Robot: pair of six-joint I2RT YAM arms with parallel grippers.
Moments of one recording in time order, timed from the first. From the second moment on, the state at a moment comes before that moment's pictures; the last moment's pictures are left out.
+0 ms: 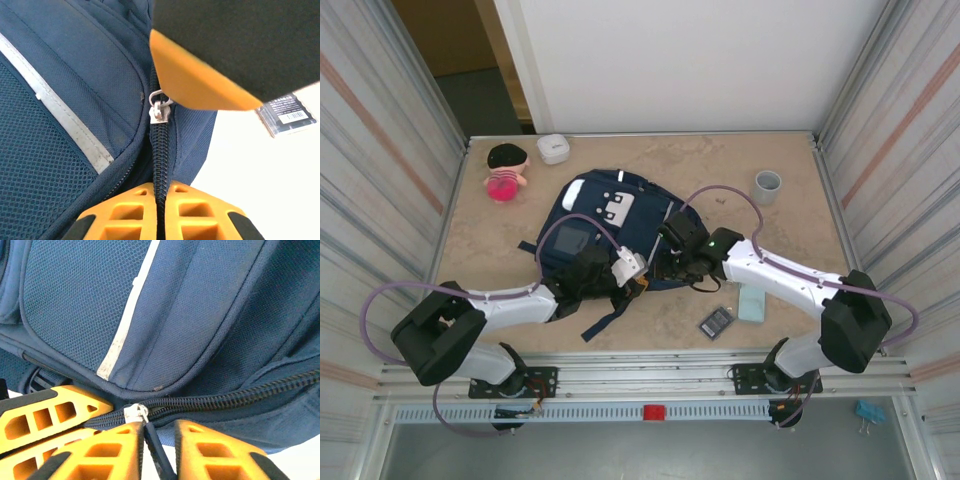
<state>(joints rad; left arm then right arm) -0.81 1.39 0.51 0.31 0.33 0.11 0.84 1.43 1.05 -0.71 -0.02 0.82</state>
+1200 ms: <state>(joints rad) -0.79 1.23 0.52 0.06 0.26 0.21 0.46 1.34 0.94 -0.68 -0.56 0.56</state>
